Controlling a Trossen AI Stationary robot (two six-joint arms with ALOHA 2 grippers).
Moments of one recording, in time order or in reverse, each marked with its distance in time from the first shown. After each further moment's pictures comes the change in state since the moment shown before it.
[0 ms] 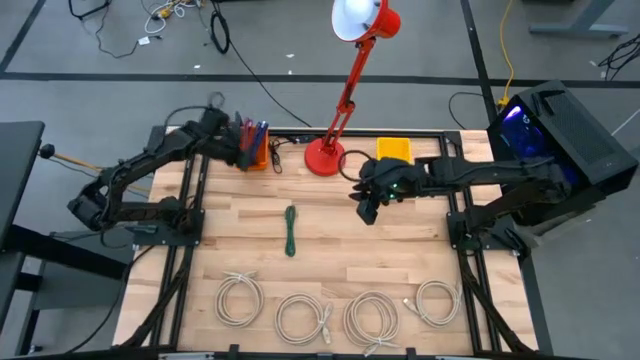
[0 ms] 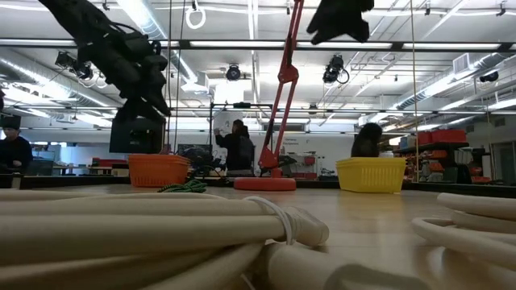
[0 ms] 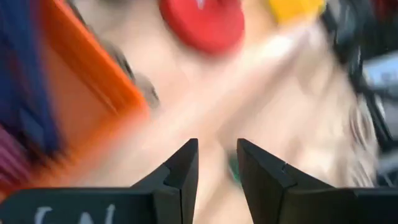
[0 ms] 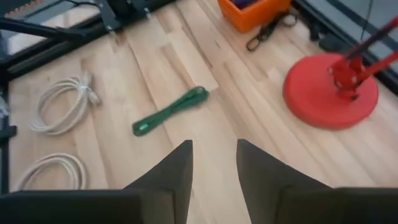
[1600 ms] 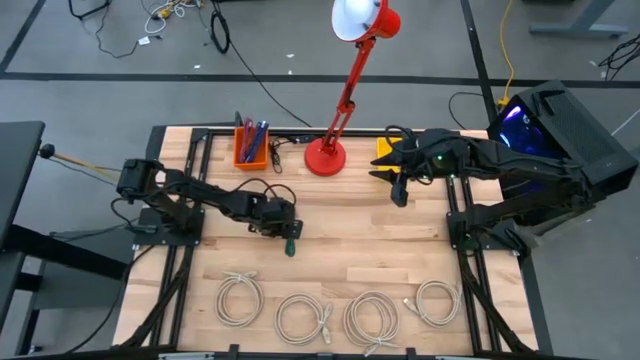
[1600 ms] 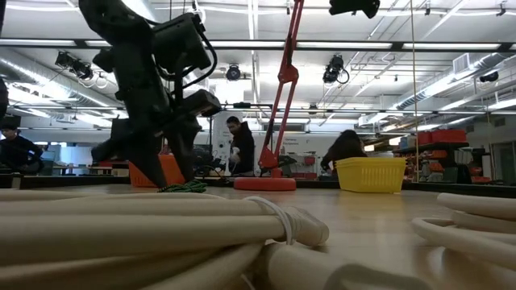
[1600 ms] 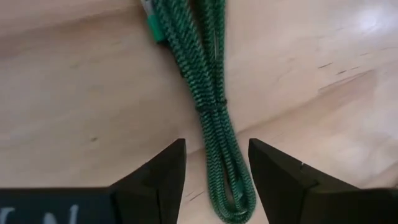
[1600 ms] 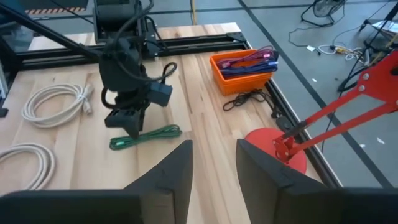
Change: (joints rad) left arm -0.956 0.471 0.011 0.309 -0.509 -1.124; right arm -0.119 -0.227 -0.010 0.009 -0.077 -0.428
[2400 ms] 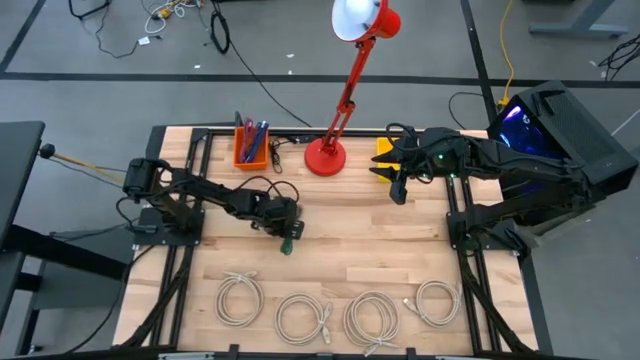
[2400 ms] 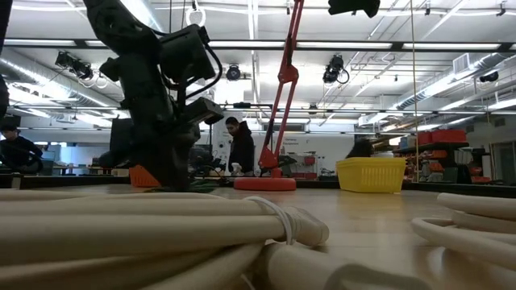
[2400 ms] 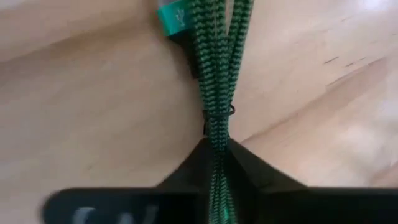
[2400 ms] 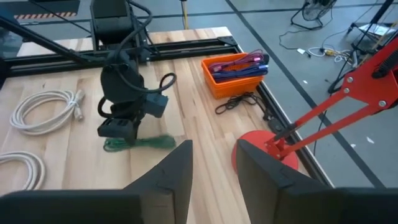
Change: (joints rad) left arm 0.049 0.077 0.000 0.055 0.038 0.131; right arm 0.000 -0.004 0.000 0.013 0.034 0.004
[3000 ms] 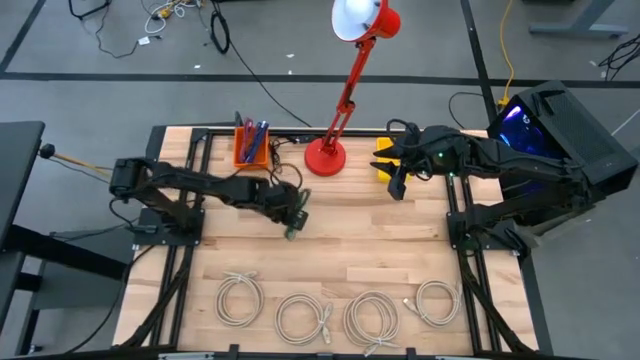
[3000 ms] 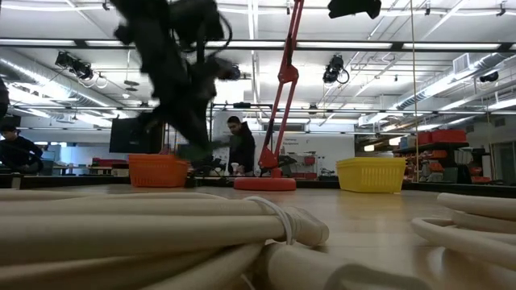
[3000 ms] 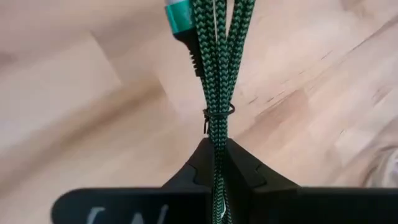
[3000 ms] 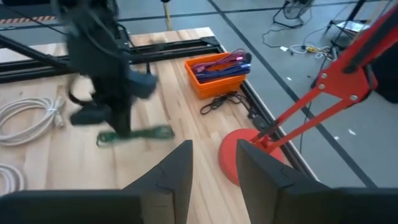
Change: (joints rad) left arm 0.019 -0.148 0.190 -0.272 -0.112 0.191; right arm -0.021 0.001 0.000 0.003 0.053 0.018
